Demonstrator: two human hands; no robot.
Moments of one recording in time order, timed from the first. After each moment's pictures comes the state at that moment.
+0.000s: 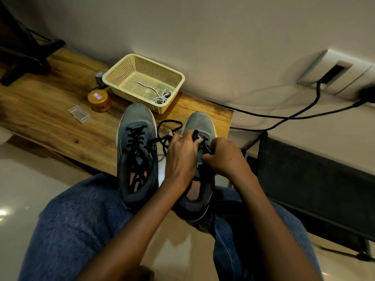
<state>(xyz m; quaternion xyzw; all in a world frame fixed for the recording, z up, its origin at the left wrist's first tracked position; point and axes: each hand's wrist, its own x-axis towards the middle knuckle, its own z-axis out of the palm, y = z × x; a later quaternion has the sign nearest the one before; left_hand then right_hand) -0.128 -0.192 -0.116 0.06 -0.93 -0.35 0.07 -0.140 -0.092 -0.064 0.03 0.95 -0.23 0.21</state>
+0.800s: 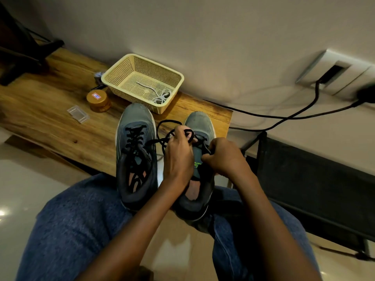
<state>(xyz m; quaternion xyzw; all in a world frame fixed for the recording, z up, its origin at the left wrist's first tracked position) -0.123 -0.191 -0.110 0.12 -0.91 -0.39 0.08 -0.141 -0.090 -0.065 0.04 0.94 -0.24 0.22</state>
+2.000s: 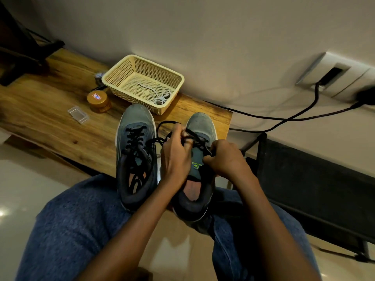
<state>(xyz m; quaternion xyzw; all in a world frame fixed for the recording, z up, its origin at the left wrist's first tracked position) -0.131 -0.197 -0.120 0.13 -0.87 -0.47 0.11 -0.141 -0.089 -0.064 0.04 0.95 -0.22 0.22</state>
